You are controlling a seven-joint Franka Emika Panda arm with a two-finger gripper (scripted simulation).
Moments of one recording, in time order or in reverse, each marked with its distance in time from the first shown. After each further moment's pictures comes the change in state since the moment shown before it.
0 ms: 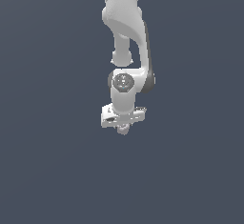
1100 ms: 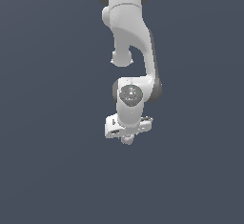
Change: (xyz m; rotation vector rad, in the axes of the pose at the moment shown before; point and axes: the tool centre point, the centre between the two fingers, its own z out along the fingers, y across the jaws) arm 0.053 -0.011 0.002 0.000 0.000 0.000
